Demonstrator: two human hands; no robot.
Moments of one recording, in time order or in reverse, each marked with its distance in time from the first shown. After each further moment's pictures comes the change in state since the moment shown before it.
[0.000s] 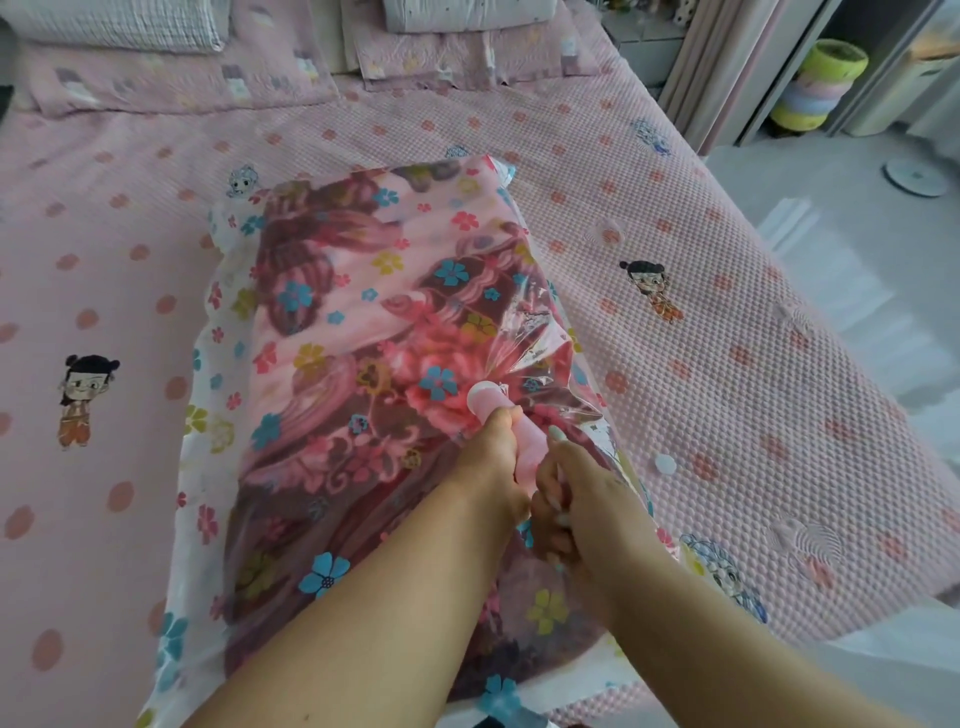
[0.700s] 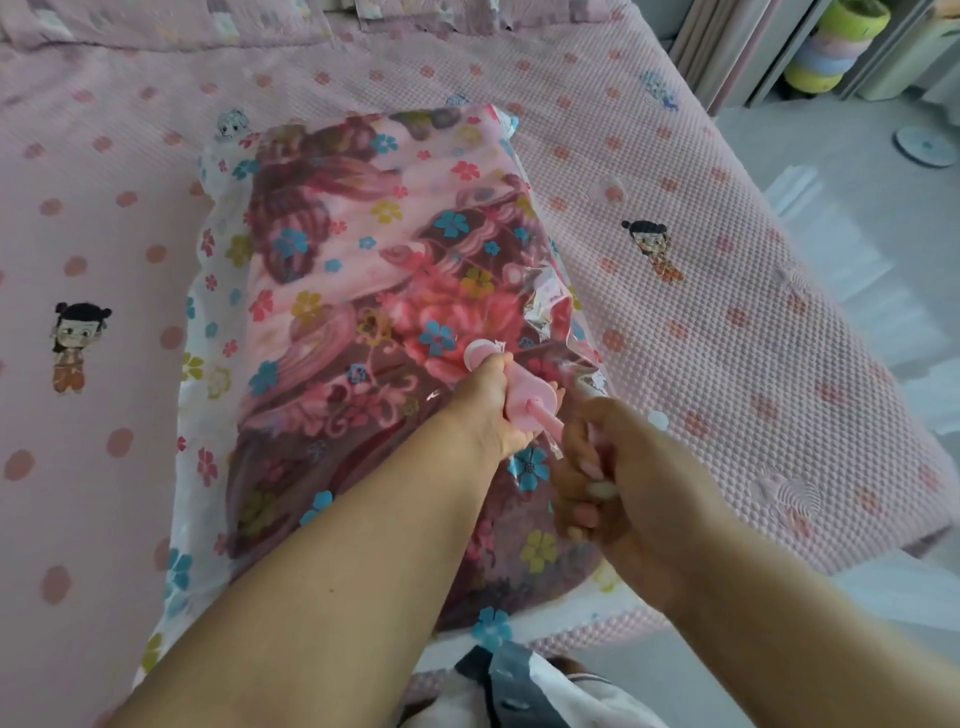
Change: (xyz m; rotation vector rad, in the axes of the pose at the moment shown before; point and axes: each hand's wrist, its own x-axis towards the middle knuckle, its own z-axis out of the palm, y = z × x) left_hand -0.003 0.009 0.002 -0.045 -0.015 0.091; right_hand -0.022 -0.008 -0.015 0.092 -0.194 0.080
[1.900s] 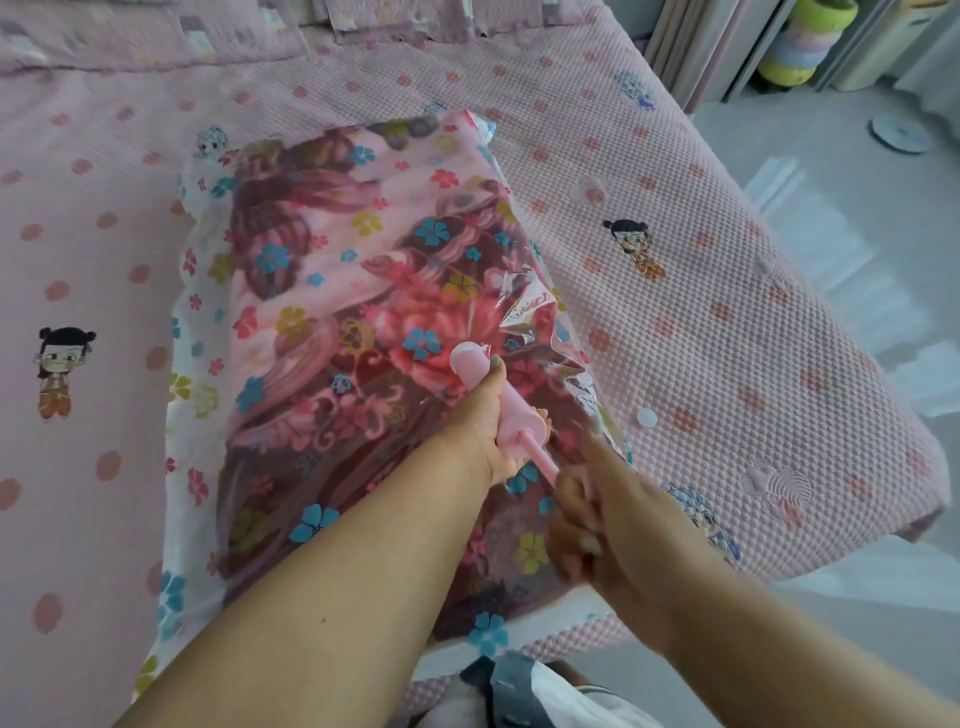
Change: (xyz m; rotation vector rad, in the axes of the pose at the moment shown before) left_hand -0.001 -0.019 -0.005 0.052 0.001 -0.018; right_hand -0.015 0.024 -0.014 -0.120 0.099 0.112
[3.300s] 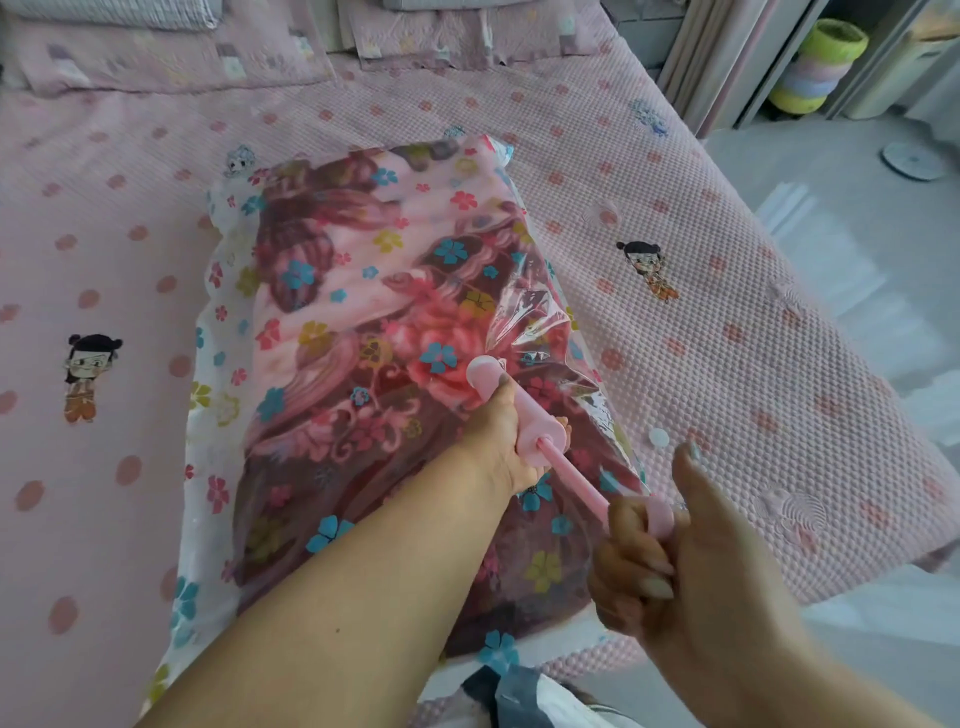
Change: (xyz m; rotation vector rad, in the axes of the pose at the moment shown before) left_hand -0.003 0.005 0.003 0.007 0.007 -0.011; right_hand -0.023 -0.008 0.005 0.270 -0.030 -0.076
